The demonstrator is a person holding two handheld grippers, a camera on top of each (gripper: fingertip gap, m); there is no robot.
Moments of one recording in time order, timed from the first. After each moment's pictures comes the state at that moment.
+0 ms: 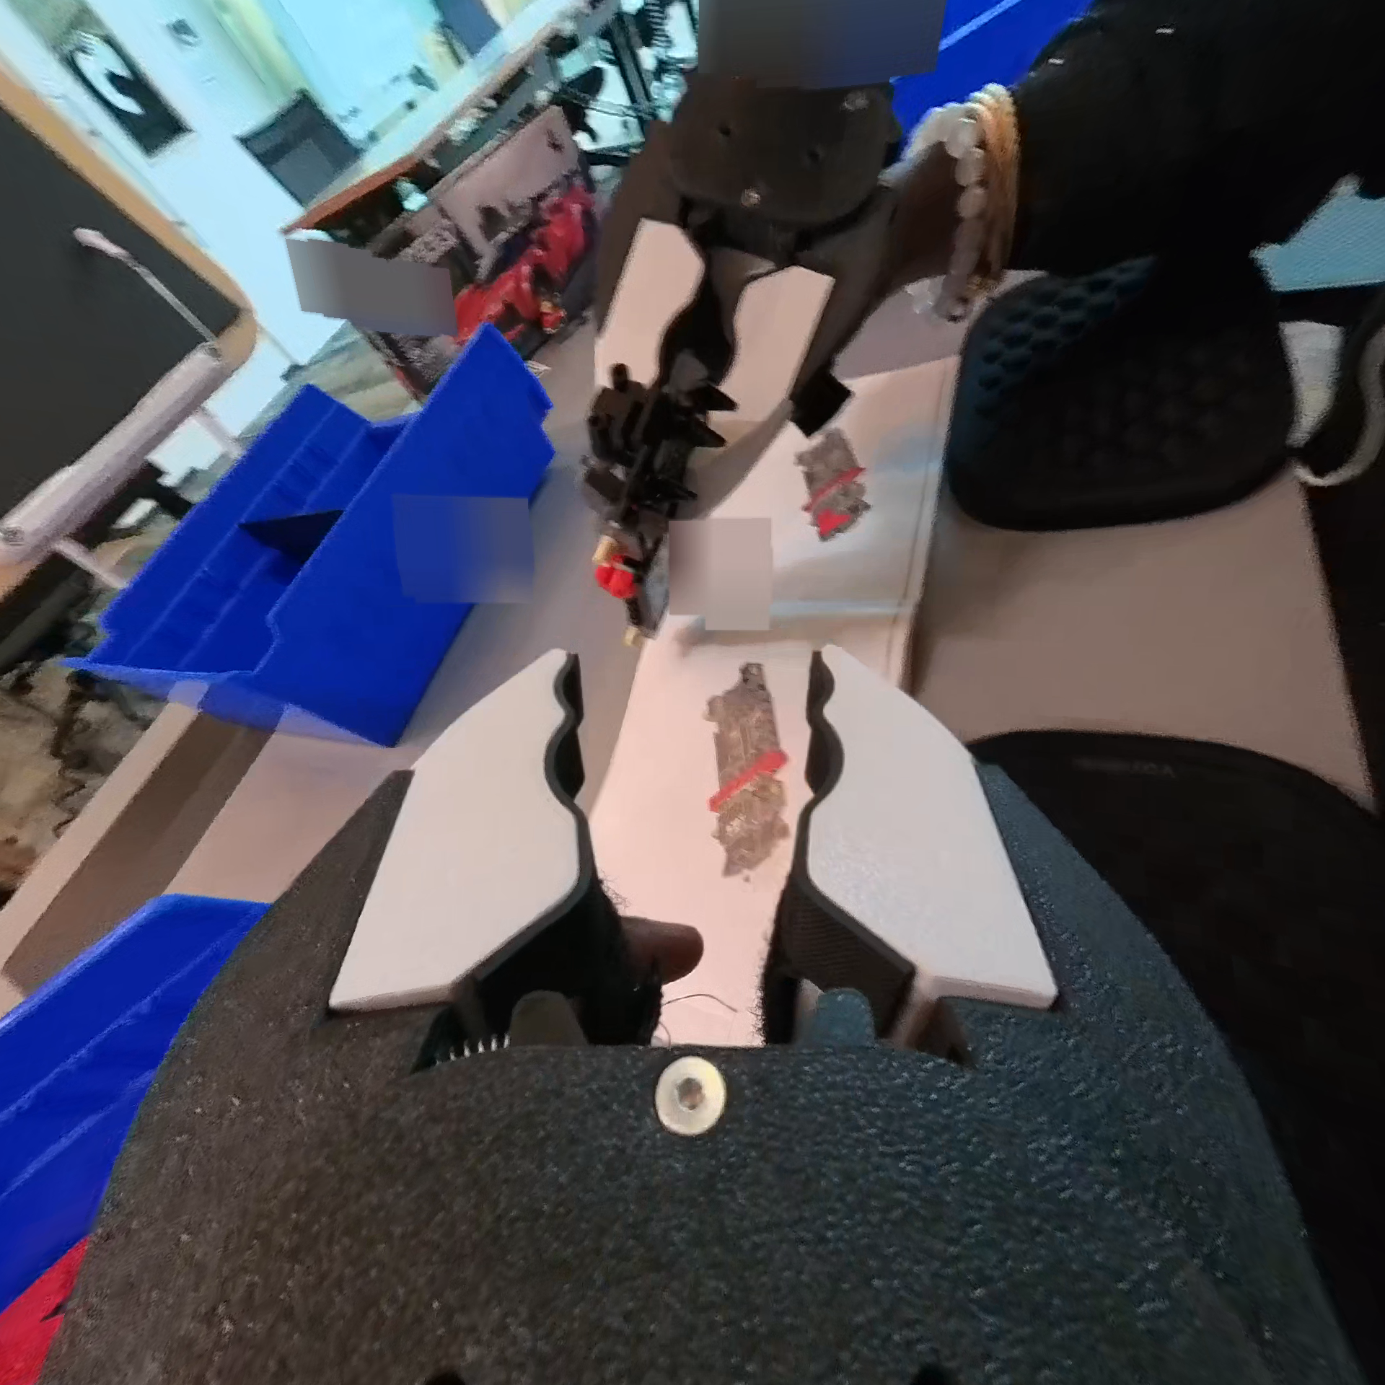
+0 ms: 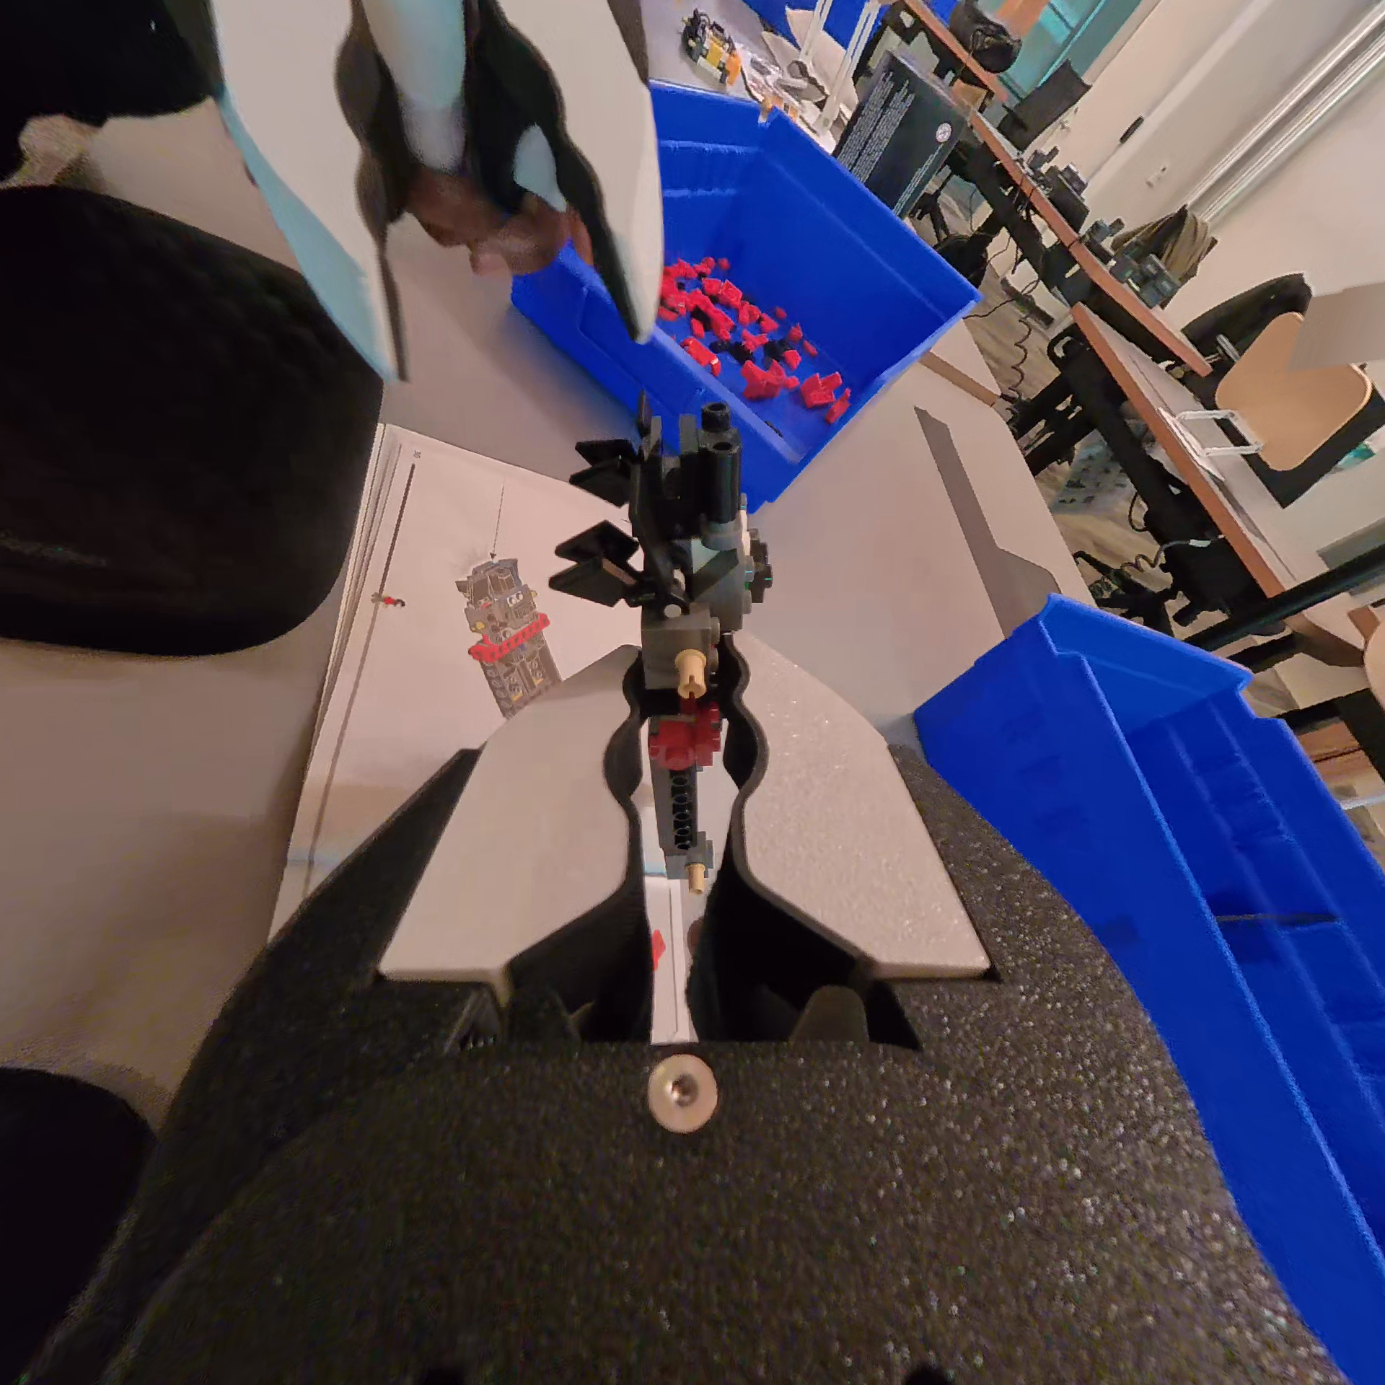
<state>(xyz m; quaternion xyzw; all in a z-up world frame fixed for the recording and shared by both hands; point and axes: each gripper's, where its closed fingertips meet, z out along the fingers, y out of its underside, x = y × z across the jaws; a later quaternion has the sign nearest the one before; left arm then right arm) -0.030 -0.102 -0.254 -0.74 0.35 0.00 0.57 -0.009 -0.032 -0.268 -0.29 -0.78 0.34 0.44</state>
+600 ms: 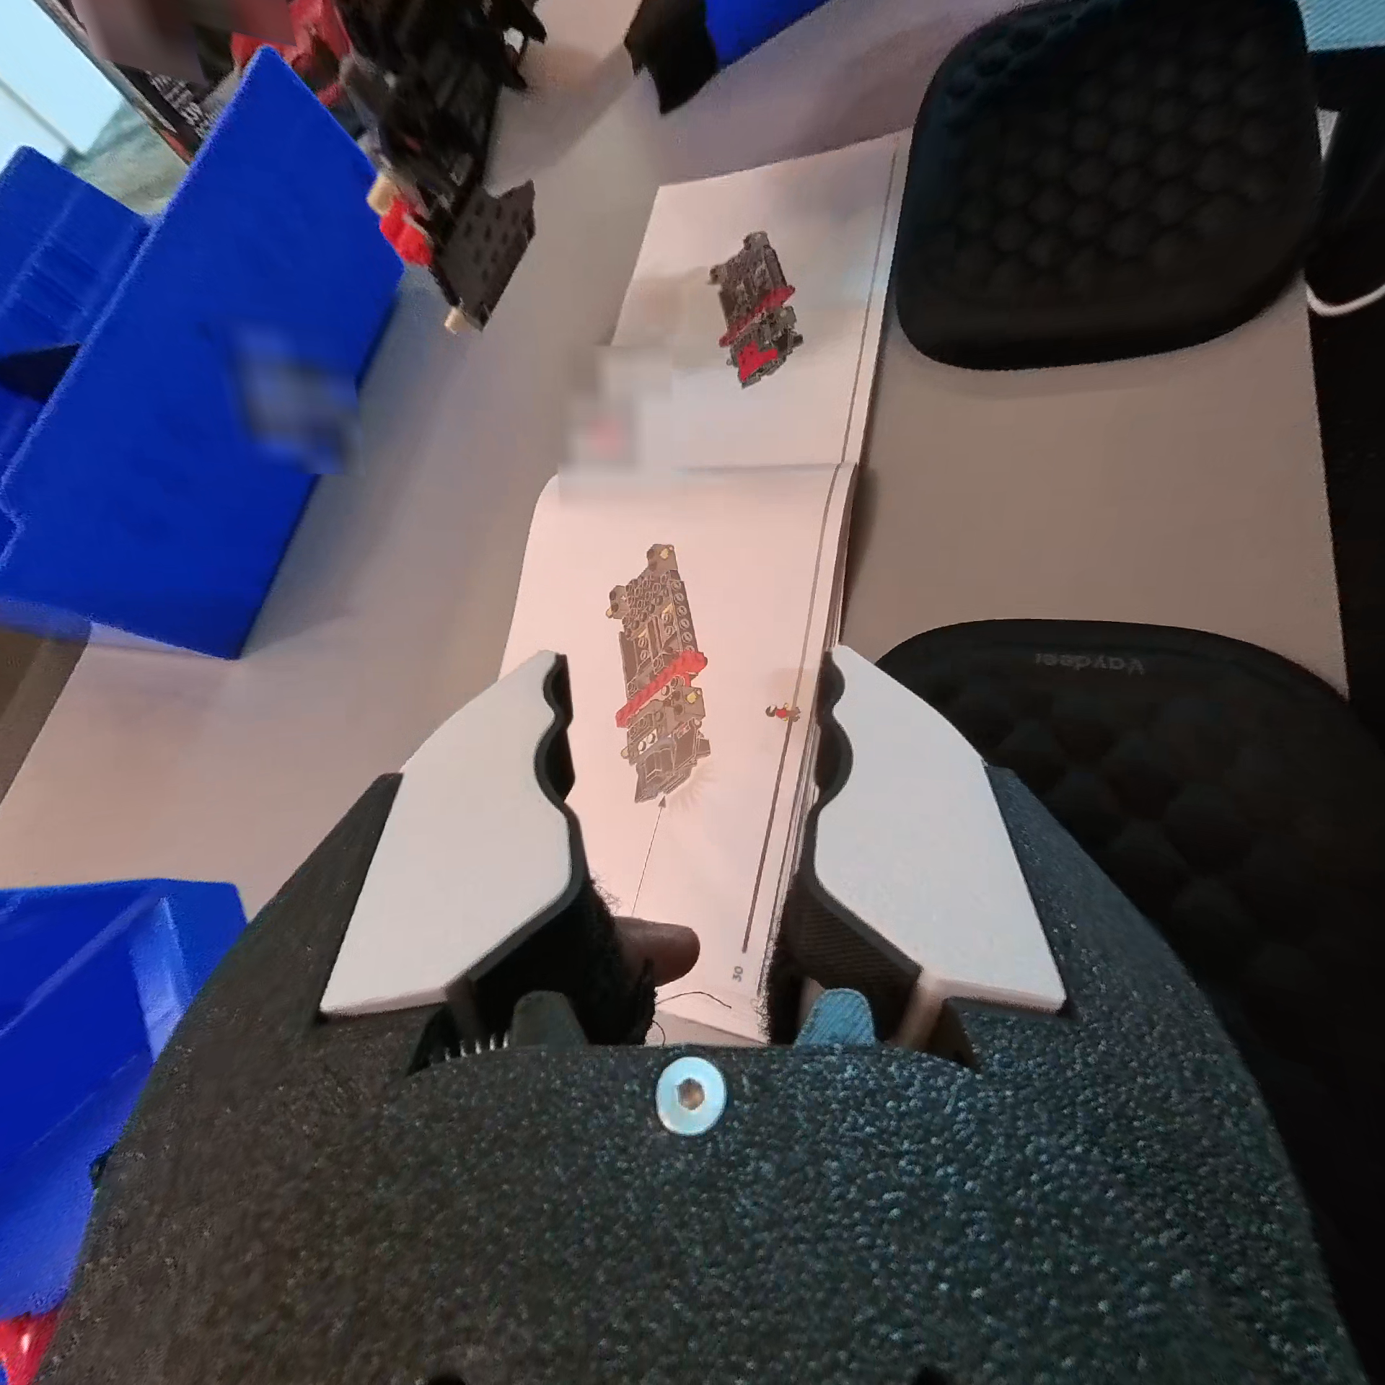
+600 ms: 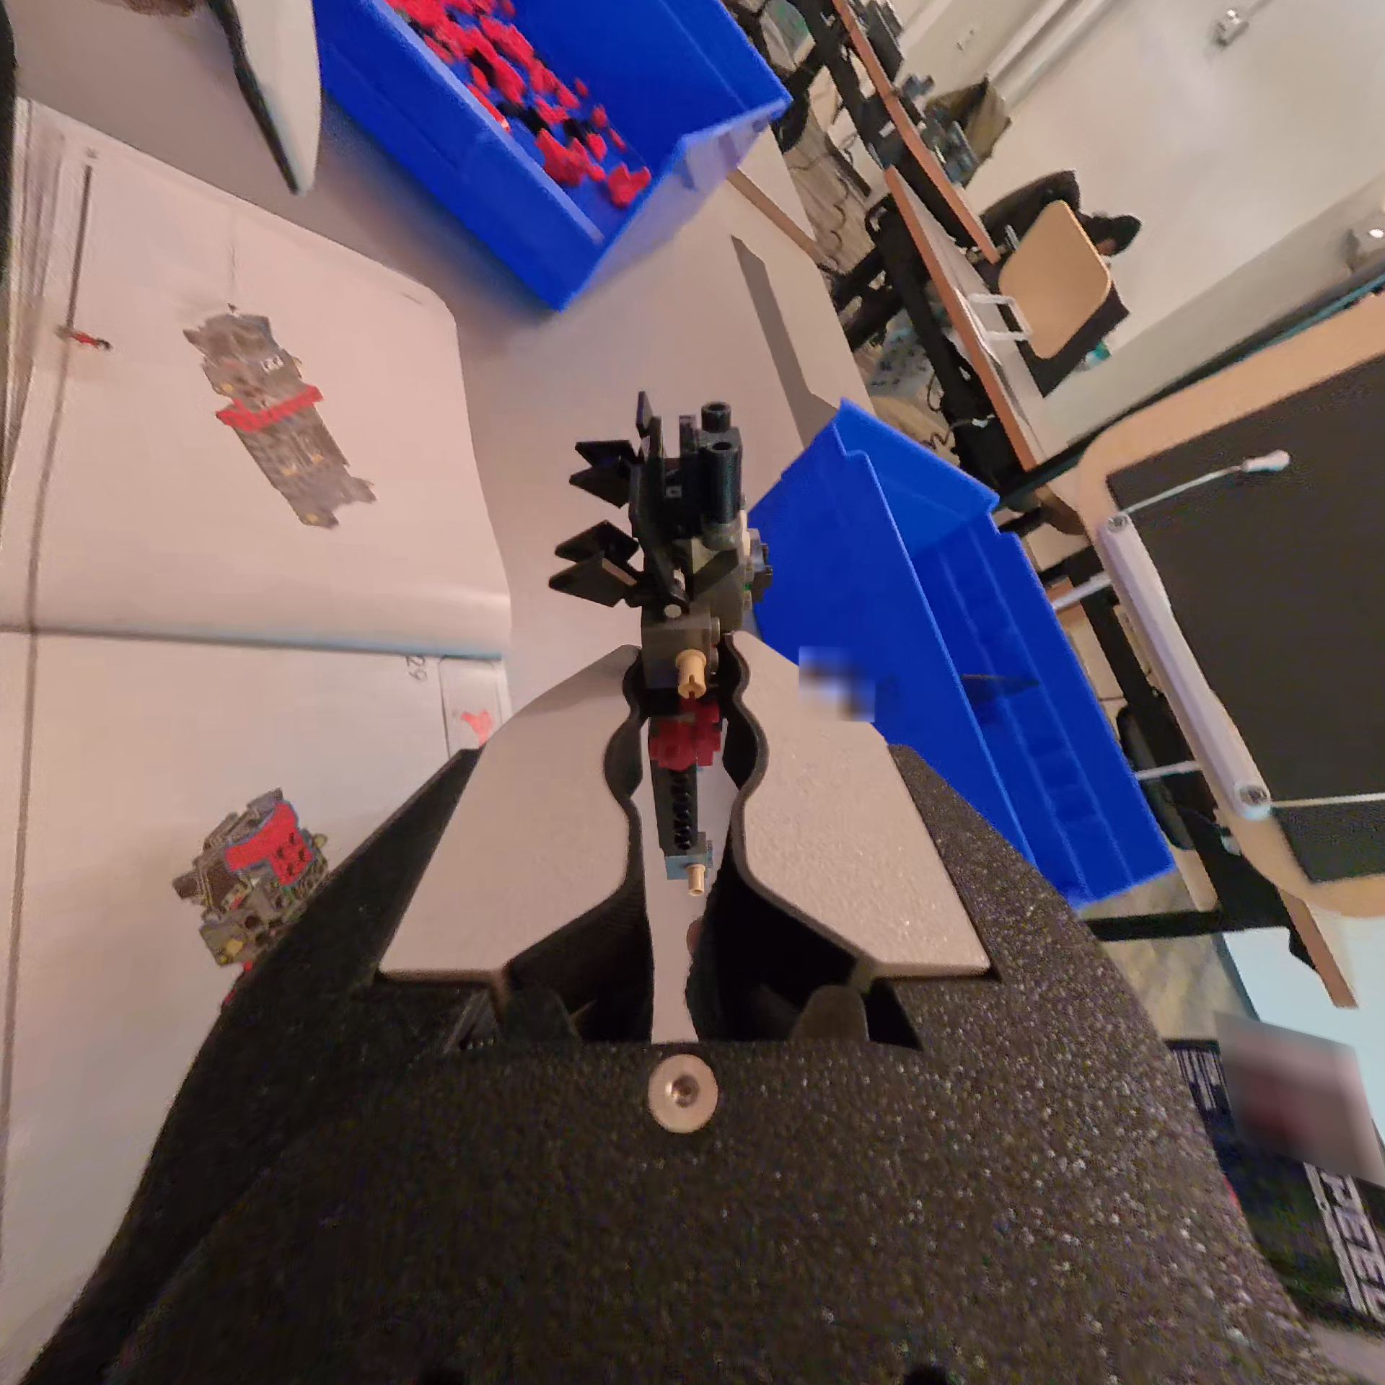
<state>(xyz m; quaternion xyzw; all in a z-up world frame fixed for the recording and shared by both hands) -0.024 -0.109 -0.310 -0.80 0.38 -0.02 0.47 0.026 0.048 -0.265 -0.33 -0.75 0.21 0.52</state>
